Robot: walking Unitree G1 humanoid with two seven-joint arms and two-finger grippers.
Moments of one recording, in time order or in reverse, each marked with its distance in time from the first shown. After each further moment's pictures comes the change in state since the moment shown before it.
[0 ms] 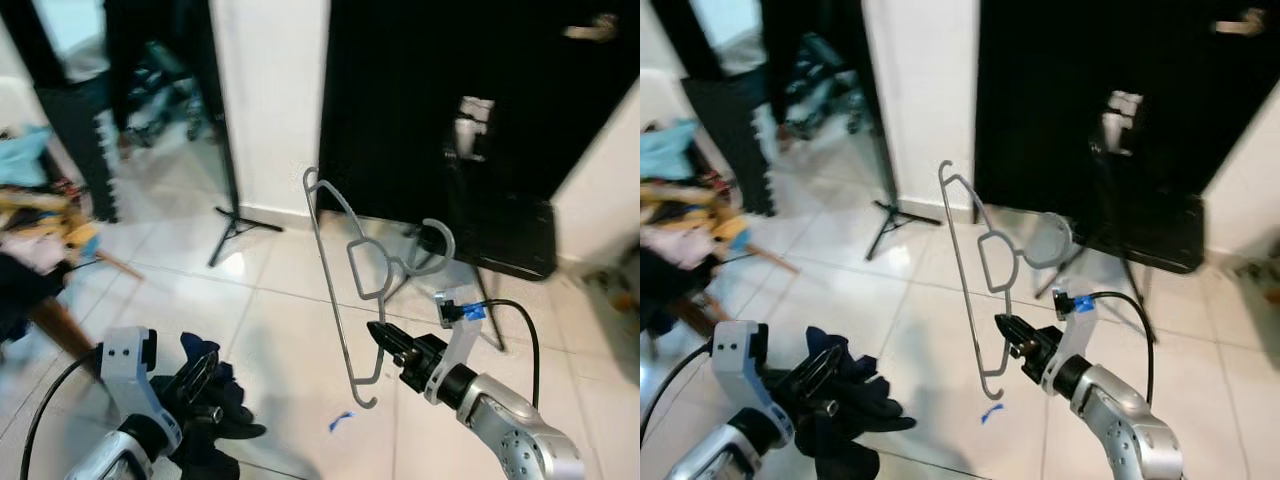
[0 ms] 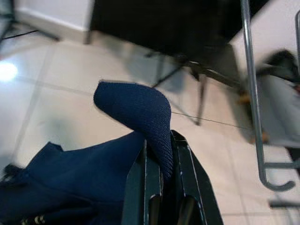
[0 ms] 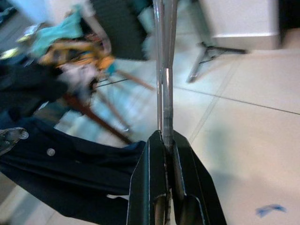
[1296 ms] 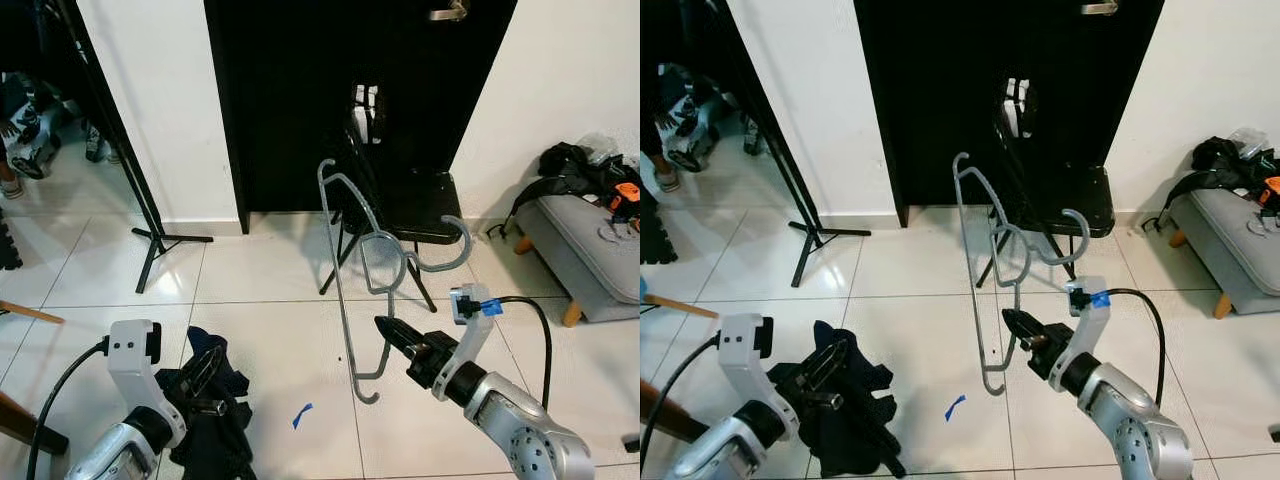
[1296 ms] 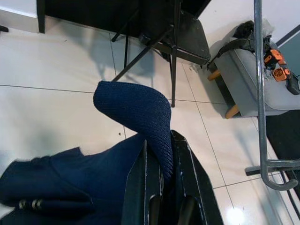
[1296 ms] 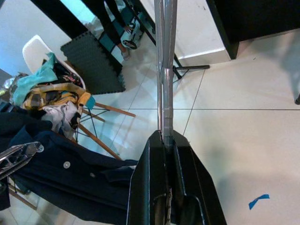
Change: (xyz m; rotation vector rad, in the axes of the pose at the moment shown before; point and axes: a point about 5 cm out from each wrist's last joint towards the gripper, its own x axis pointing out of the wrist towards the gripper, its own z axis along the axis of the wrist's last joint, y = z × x) left arm 0.002 0.003 -0.001 -0.028 0.007 -0.005; right arm 0.000 0.001 0.004 0.083 -0.032 0.028
